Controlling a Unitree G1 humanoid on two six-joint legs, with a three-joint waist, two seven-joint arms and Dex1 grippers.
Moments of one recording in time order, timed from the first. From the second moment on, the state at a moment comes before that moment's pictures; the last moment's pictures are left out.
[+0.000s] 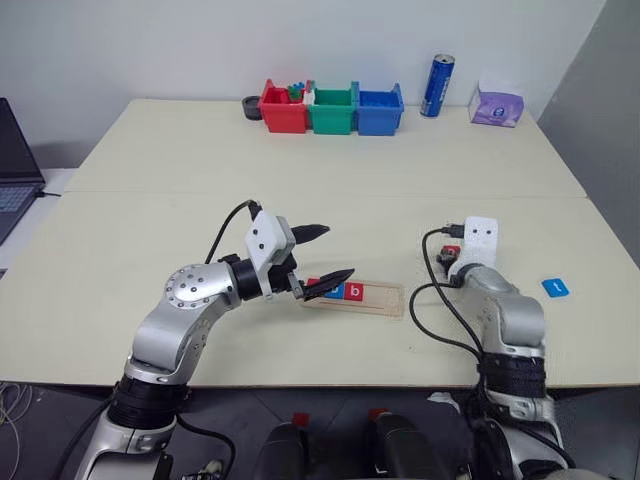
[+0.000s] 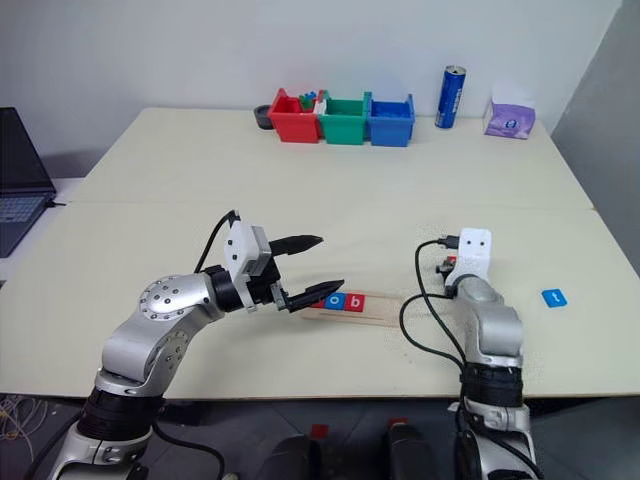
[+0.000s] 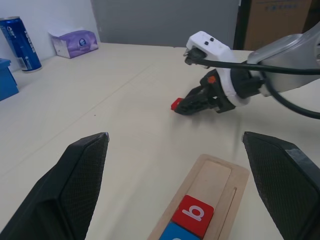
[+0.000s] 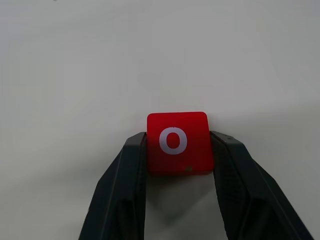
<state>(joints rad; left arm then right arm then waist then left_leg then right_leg) -0.35 0.53 -0.08 -0.29 -0.41 0.39 -0.85 -0.40 -0.14 -0.14 -0.27 0.08 1.12 -0.01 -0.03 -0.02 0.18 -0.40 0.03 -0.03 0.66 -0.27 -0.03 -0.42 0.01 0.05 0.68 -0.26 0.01</state>
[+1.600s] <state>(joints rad) -0.28 0.67 -0.12 -0.35 -0.48 0.36 -1.14 -0.28 -0.80 0.13 0.09 0.21 0.10 1.19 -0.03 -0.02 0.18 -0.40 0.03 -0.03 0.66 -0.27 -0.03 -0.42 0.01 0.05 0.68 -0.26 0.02</state>
